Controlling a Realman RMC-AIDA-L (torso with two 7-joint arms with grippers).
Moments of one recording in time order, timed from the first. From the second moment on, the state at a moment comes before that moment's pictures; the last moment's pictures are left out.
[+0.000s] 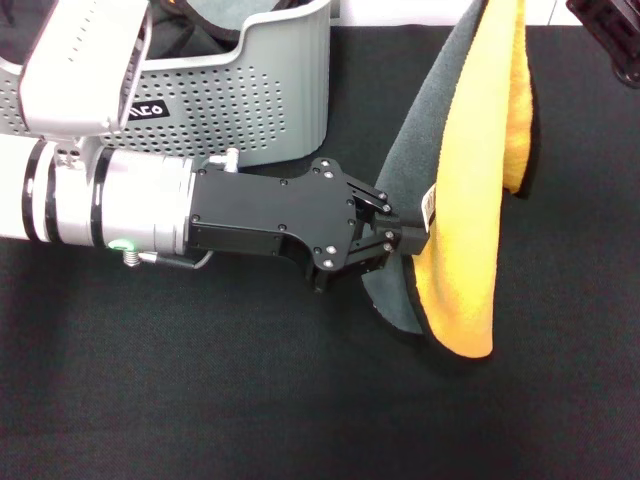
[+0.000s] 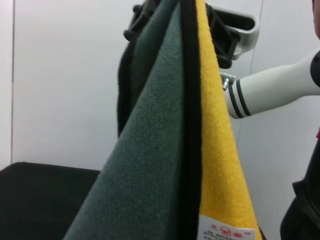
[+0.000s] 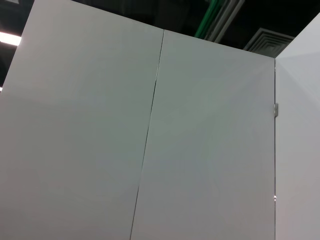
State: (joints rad) left arm -0.48 -2.10 1.20 0.92 1.64 1.65 -1.44; right arm 0.69 2.02 -0.78 -0.51 -1.32 -1.92 1.02
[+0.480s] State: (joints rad) left arm -0.47 -2.10 1.19 0.79 1.52 1.63 -1.31; right arm 0.59 1.97 -0.74 -0.54 -1.20 -2.09 1.04
